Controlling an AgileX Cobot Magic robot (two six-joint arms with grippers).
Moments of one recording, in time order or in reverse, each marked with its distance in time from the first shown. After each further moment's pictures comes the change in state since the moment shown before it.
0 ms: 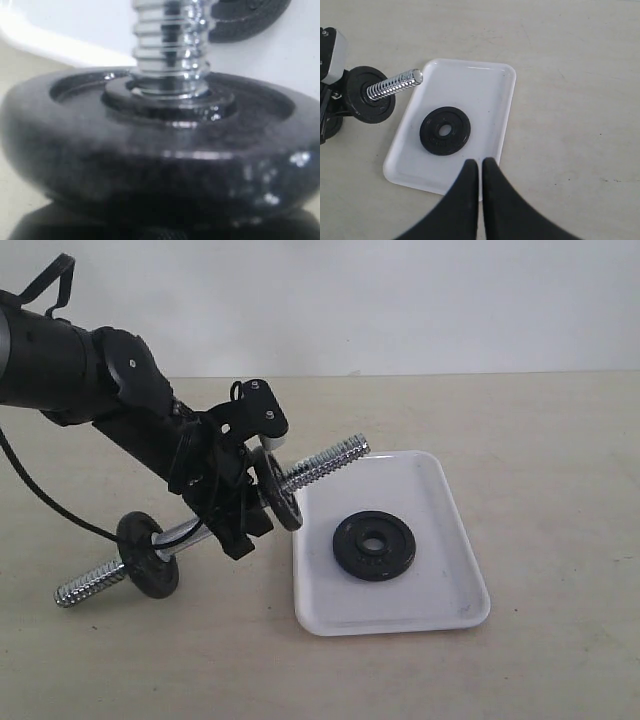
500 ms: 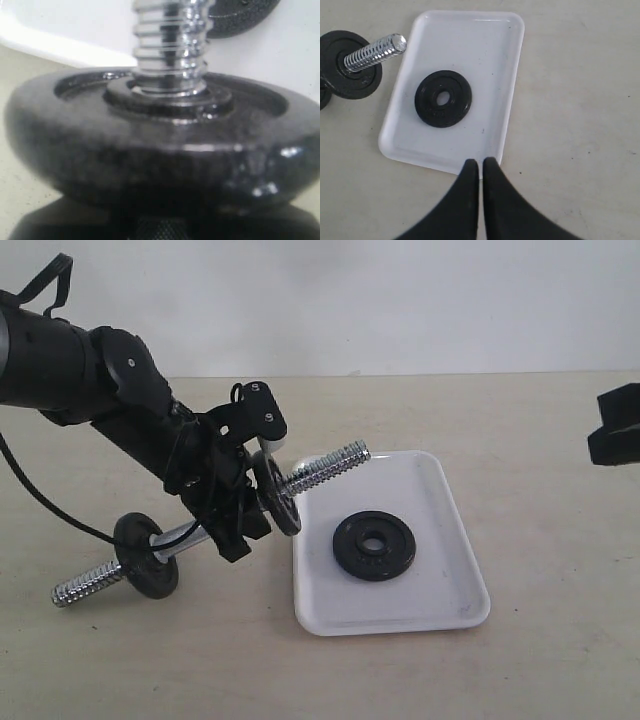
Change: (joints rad) left arm 0.000 -0.001 0.000 -0.005 0.014 0.022; right arm 0.000 0.197 0.000 0.047 0.006 -0.043
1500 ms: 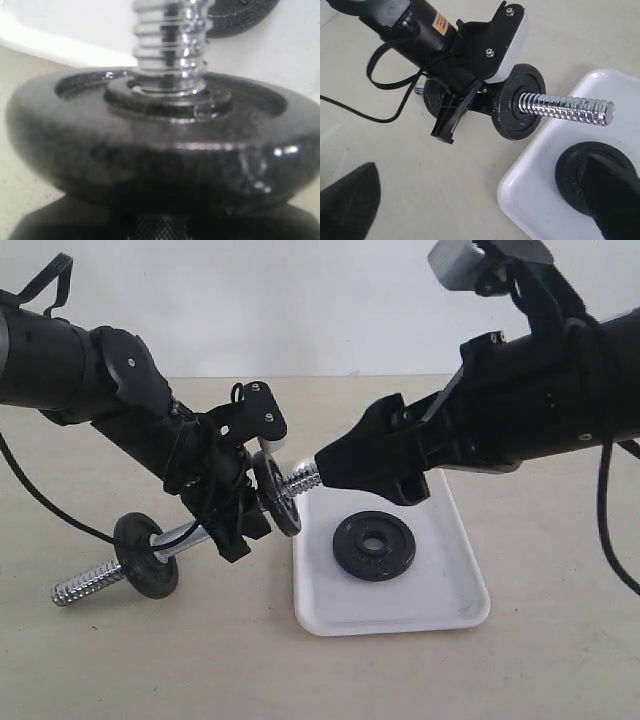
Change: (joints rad) left arm 0.000 0.000 0.000 0.005 0.002 0.000; right arm 0.422 0.181 -0.002 0.459 -0.263 -0.451
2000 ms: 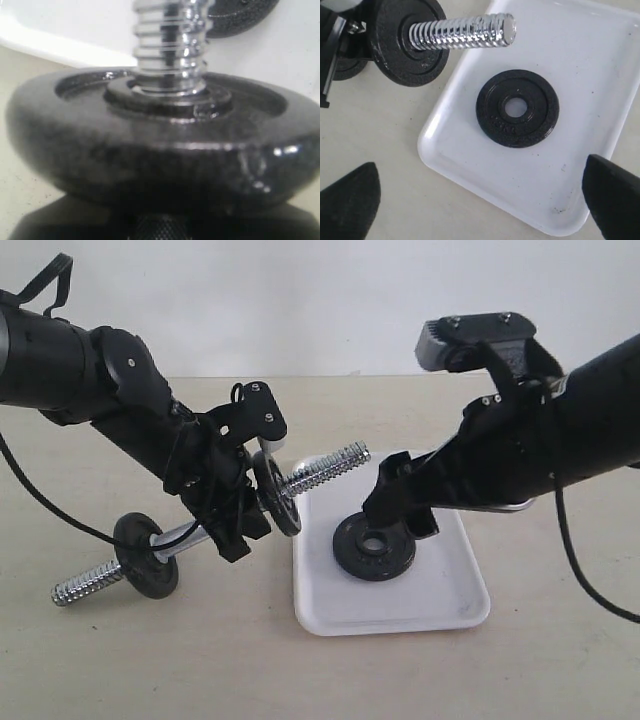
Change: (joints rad) left arm 0.000 0.000 0.000 0.000 0.000 0.002; right arm 0.036 0.124 0.000 -0.542 -0.070 0.562
